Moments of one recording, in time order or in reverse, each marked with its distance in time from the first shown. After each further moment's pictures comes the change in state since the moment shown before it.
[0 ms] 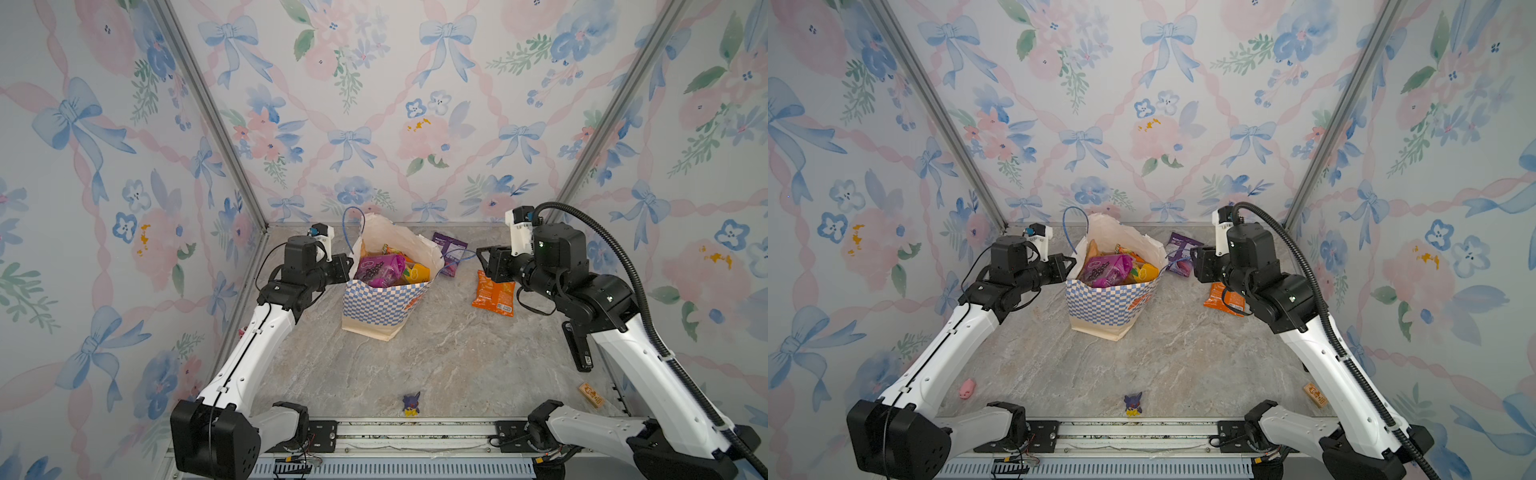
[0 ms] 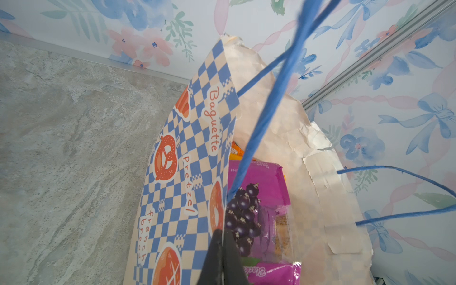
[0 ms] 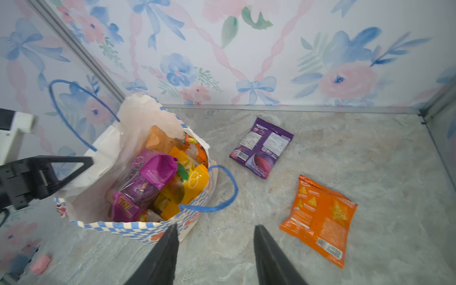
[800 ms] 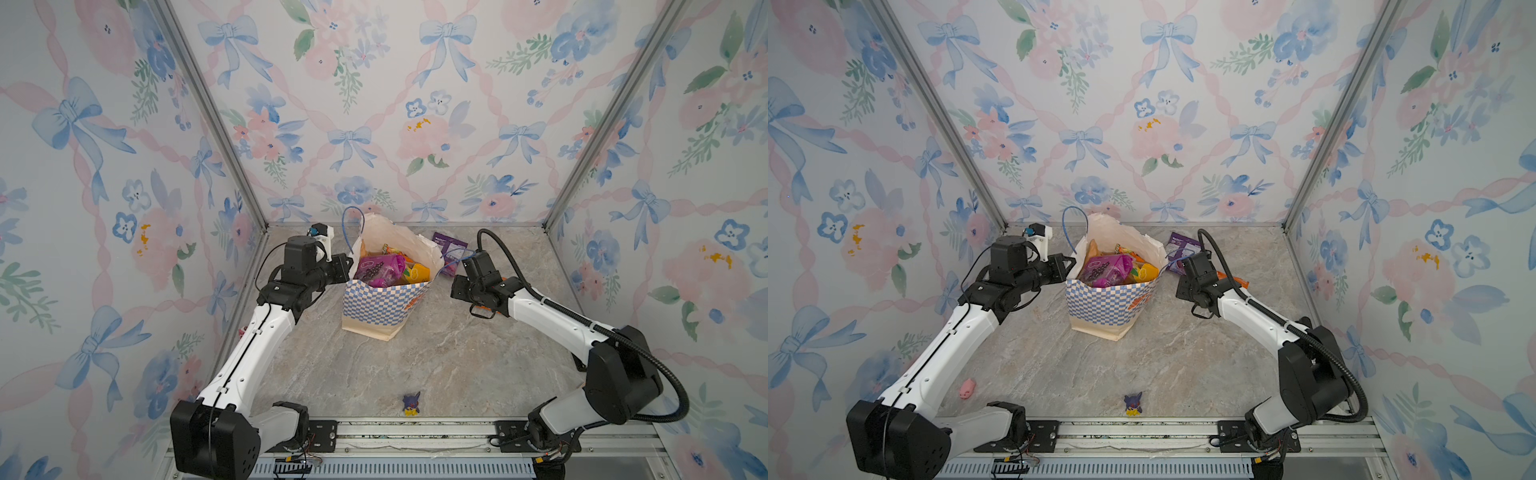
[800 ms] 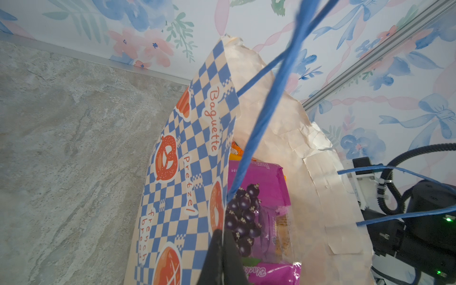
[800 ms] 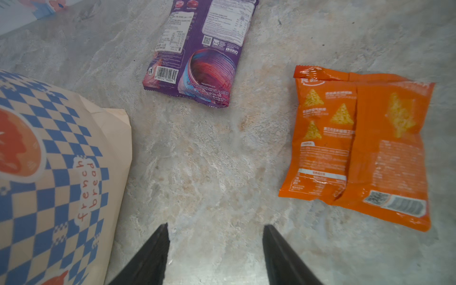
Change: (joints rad) left arm 0.000 -0.006 -0.005 0.000 -0.003 0.000; right arm -0.016 0.412 -0.389 0.399 0.070 0.275
